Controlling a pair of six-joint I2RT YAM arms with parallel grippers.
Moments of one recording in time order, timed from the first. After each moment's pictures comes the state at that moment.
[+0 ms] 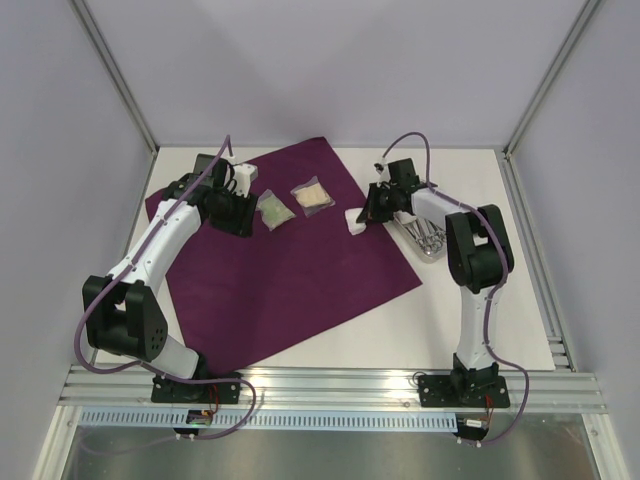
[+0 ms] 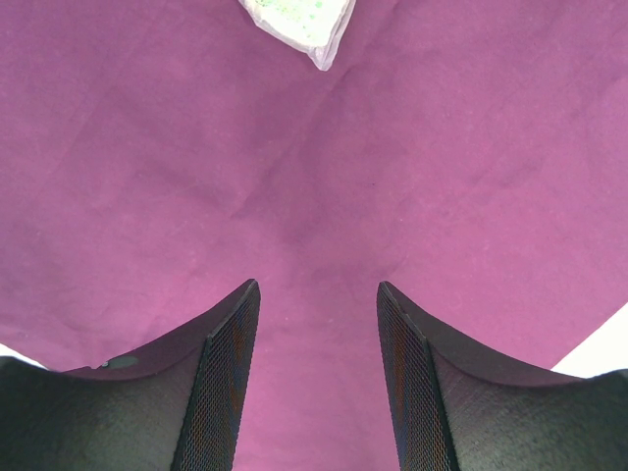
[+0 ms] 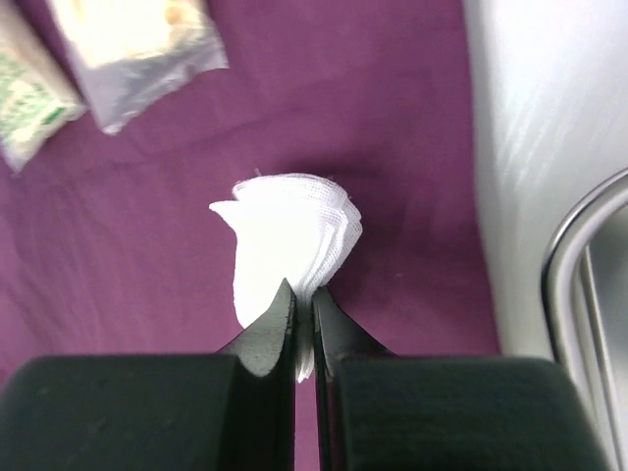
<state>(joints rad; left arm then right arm) -0.20 1.51 1.32 -0.82 0.18 0.13 0.27 2.12 1.49 -0.28 -0.44 0.38</state>
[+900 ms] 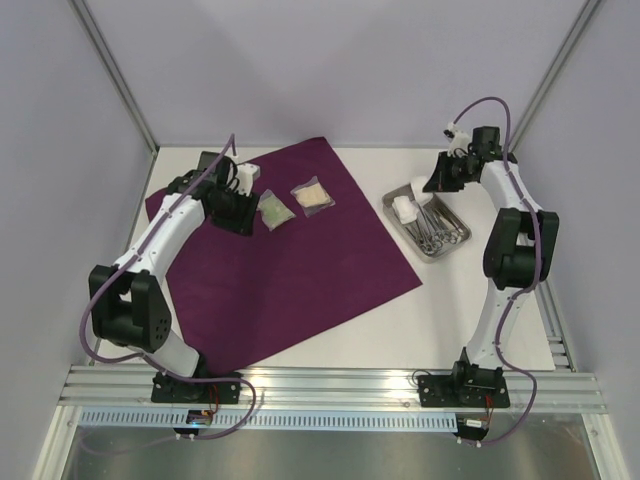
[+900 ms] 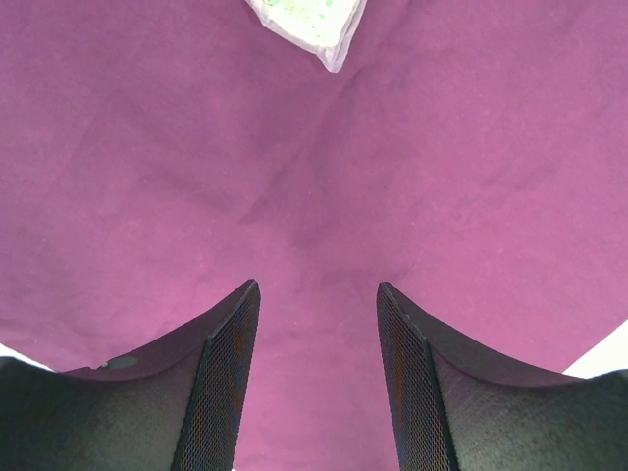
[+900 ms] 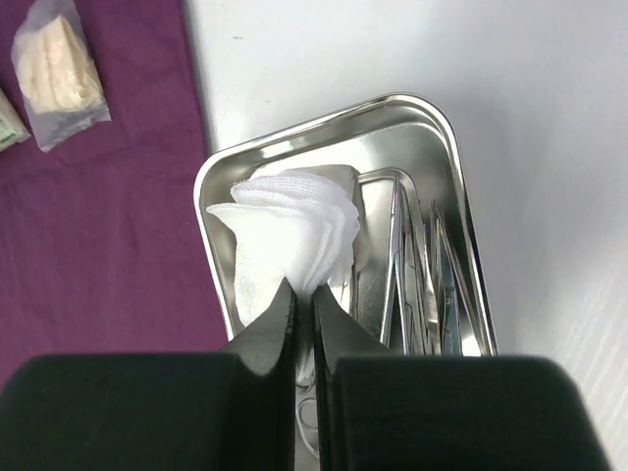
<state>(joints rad) -0.20 1.56 1.35 -0.84 0.17 0.15 -0.11 2.06 1.76 -0.62 -0.58 -0.04</state>
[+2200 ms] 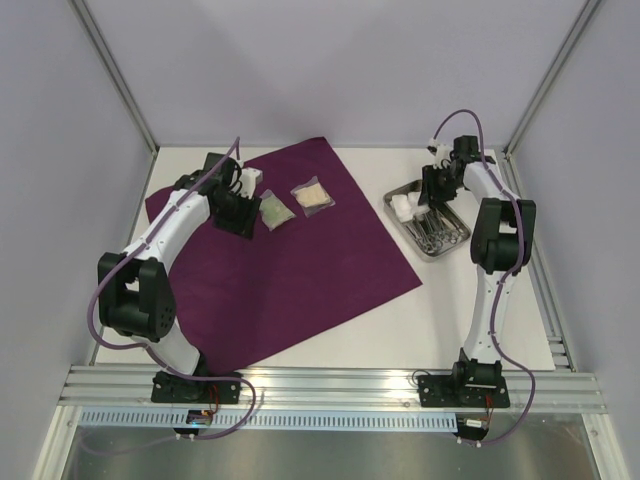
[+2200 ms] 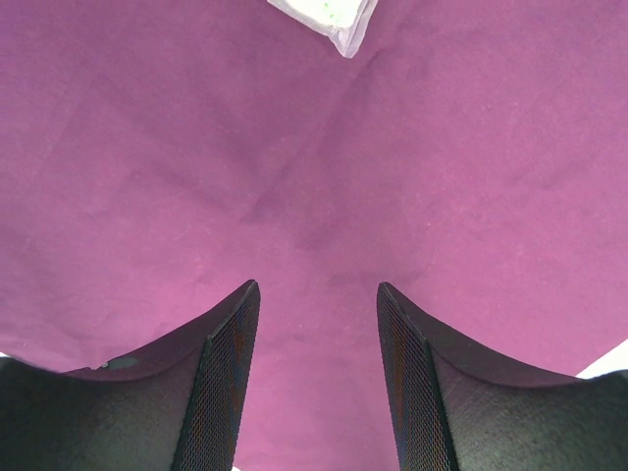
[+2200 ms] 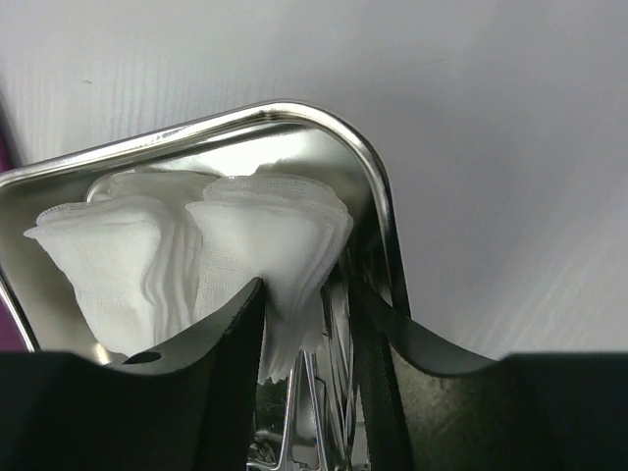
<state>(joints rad) -0.20 1.64 1.36 -0.85 0.15 0.15 -0.08 2.32 1.91 -0.68 -0.40 -0.18</state>
